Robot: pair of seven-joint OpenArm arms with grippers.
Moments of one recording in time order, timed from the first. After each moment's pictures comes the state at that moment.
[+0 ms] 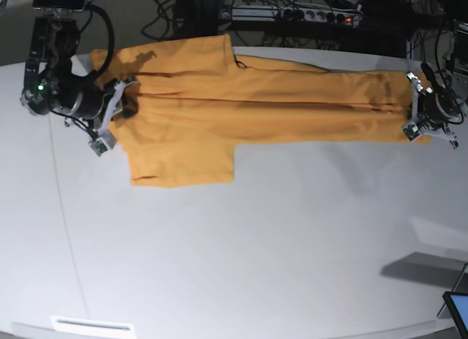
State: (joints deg) left arm 18.9 -50.6 -8.2 86.3 2.1 -40.8 27.6; right arm -11.0 9.7 12.7 100.3 32.4 37.1 -73.1
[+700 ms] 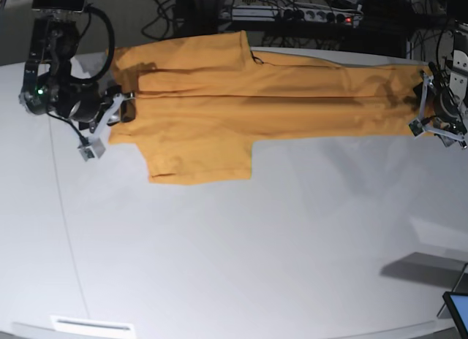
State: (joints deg) left arm 18.7 -50.6 -8.2 86.3 9.8 -40.8 31.8; right arm -10.4 9.9 12.7 100.3 32.5 22.1 -73.0
